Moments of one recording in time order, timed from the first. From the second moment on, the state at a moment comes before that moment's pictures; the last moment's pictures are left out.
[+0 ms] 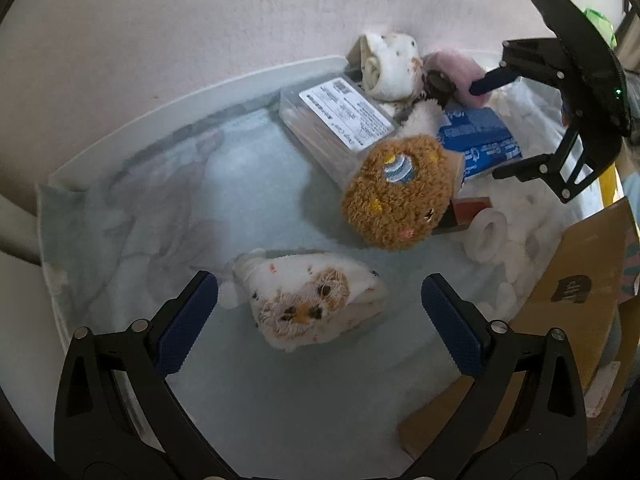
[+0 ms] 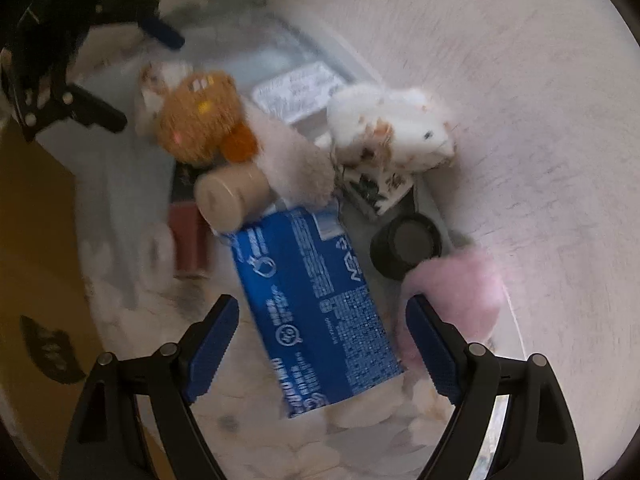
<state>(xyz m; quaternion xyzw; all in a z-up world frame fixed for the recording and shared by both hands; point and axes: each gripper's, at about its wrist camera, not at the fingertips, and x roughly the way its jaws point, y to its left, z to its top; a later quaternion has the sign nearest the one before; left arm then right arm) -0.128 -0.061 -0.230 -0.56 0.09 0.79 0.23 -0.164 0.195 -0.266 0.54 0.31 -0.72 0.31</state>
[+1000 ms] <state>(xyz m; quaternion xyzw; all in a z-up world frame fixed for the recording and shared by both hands) -0.116 -0.051 -0.204 -0.54 0.08 0.80 0.23 -0.132 0.235 -0.247 0.62 0.14 -0.74 0.24</state>
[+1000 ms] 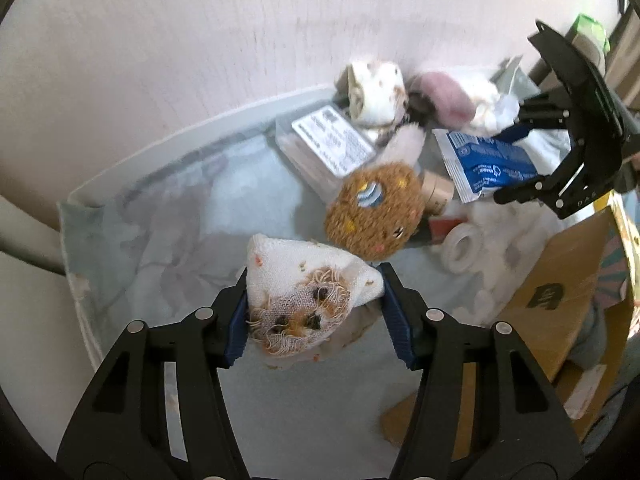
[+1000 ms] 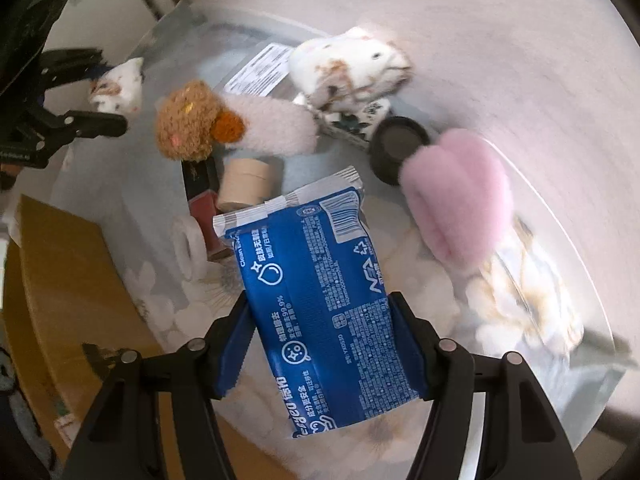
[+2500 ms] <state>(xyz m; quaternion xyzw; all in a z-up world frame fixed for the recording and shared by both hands) 0.059 -0.002 -0.108 -0.53 0.06 0.82 0.19 0.041 0.176 -0.143 0.57 0.18 -0.74 0.32</state>
